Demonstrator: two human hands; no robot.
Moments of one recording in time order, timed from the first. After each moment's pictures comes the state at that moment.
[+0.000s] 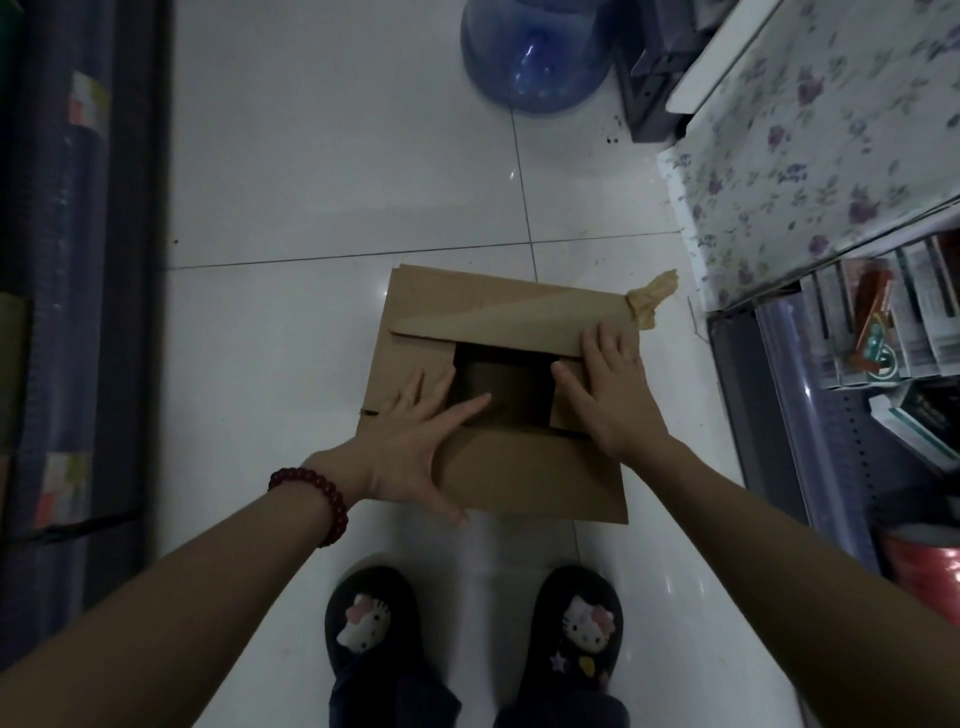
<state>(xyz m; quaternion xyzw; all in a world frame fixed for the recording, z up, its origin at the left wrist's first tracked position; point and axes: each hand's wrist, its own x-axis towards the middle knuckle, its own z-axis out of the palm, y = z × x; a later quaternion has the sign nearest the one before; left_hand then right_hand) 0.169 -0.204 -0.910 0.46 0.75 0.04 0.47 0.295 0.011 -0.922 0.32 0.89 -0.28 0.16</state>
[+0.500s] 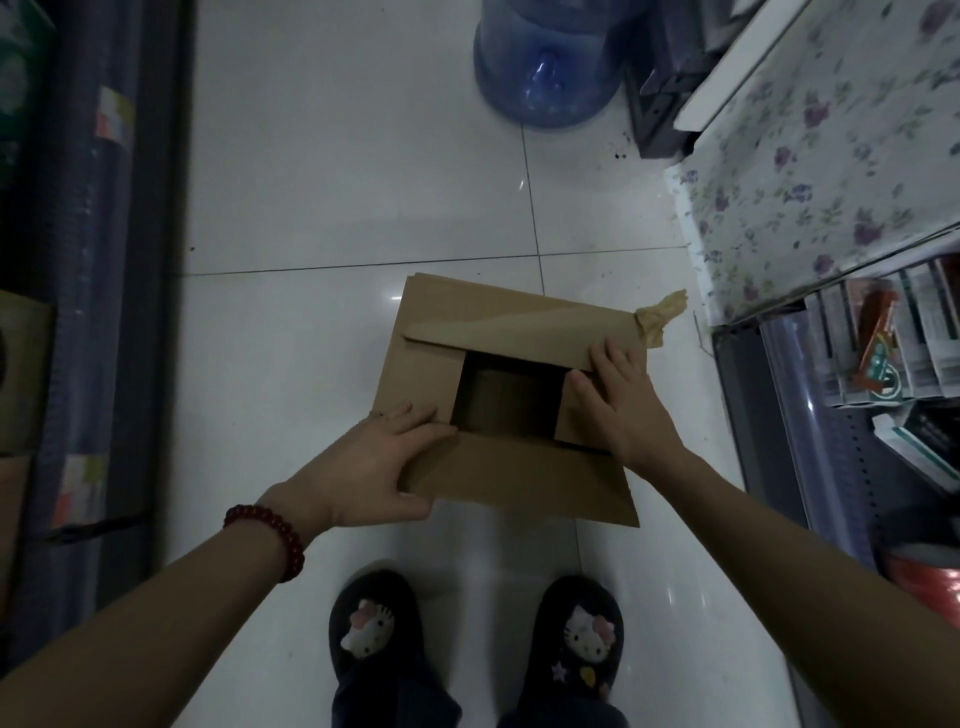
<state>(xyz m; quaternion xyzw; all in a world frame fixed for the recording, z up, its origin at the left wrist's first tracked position) 0.161 -0.238 -0.893 0.49 0.78 0.10 0.36 0.298 0.019 -0.915 0.33 0.87 -0.33 0.15</state>
